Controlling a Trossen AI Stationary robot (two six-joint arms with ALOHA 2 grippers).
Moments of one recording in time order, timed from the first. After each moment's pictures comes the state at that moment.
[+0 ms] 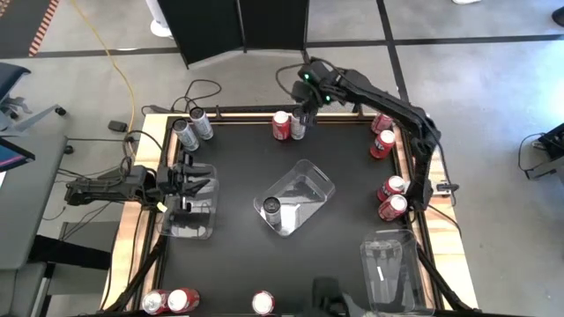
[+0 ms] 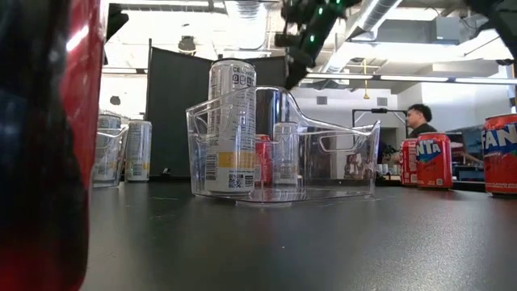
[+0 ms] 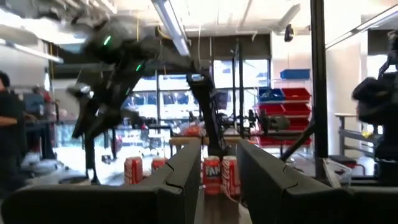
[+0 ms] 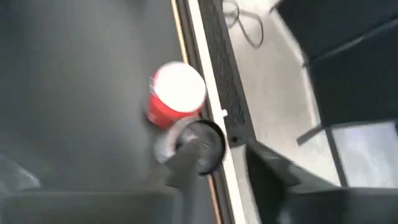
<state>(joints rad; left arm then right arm) -0.03 0.01 0.05 0.38 -0.12 0.11 -0.57 1.92 1.99 -0.97 0.09 -0.48</state>
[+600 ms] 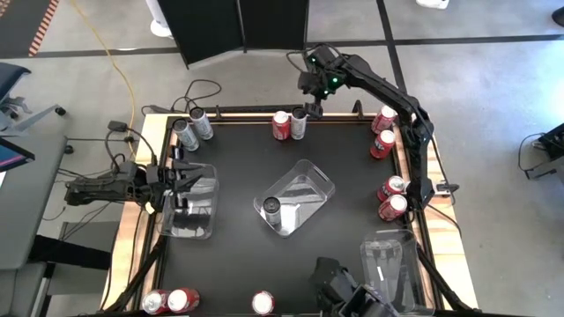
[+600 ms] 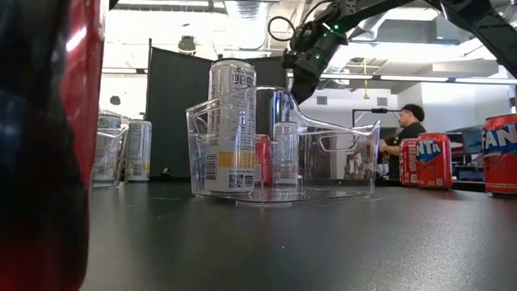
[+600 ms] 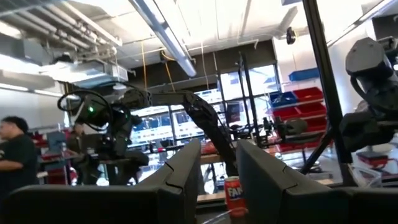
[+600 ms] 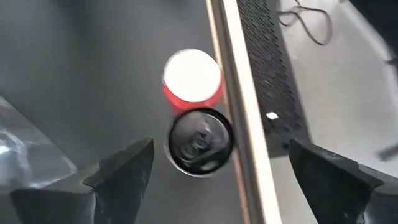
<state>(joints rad) -0.03 0.01 0.14 0.35 -0.12 0.28 -0.74 2.02 2.07 -1.06 -0.29 -0.53</state>
